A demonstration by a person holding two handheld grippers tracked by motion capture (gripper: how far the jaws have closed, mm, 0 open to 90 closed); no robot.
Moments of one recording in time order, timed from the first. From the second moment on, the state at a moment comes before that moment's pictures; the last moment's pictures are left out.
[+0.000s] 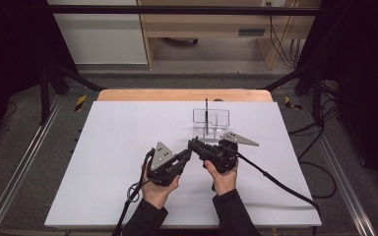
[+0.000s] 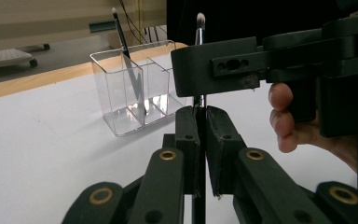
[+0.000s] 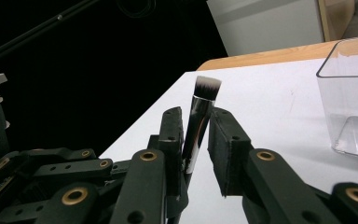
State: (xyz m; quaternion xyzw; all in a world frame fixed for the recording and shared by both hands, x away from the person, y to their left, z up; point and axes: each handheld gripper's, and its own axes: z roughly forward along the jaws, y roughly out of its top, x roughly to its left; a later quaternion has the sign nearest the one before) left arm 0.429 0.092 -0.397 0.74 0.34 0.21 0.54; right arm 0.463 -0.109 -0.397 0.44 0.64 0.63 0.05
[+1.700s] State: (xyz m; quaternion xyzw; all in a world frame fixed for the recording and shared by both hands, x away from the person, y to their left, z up) left arm 0.438 0.125 -0.378 0.78 0.33 0.19 0.50; right arm 0.465 -0.124 -0.382 0.42 0.65 0.63 0.11
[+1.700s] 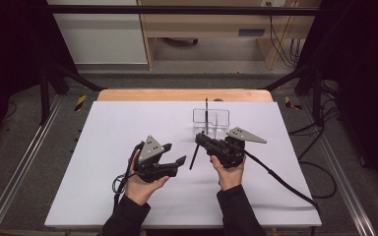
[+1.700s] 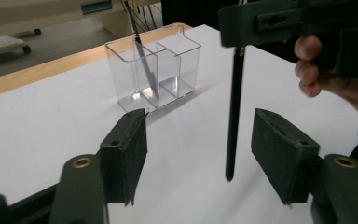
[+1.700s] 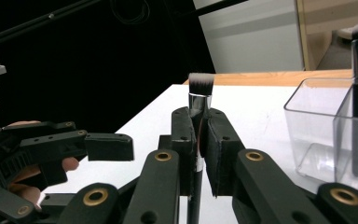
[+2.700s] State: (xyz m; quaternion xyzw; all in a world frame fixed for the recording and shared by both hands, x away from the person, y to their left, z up) left arm 0.436 0.206 -0.394 0.76 0.37 0.22 0.48; right arm 0.482 -0.157 -0.357 0.42 0.66 0.59 0.19
